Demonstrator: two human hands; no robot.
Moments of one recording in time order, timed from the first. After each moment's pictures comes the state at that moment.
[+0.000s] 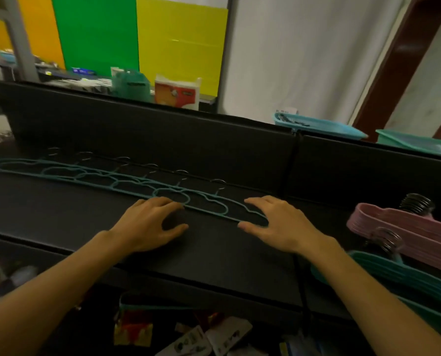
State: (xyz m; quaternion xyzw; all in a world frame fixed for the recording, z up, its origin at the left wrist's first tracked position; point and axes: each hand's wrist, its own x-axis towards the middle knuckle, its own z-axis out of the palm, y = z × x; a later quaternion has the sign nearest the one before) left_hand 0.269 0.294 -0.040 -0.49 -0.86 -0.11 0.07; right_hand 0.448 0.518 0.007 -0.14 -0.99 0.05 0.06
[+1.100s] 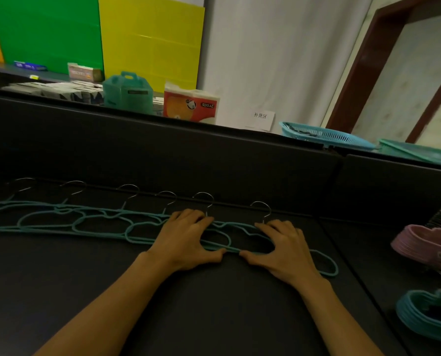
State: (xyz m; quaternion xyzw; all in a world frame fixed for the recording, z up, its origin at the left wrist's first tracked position) left_hand 0.139 0.331 -0.064 -0.57 -0.81 -0.13 0.08; right_hand 0.319 0.498 -0.073 -0.25 -0.94 0.01 0.22
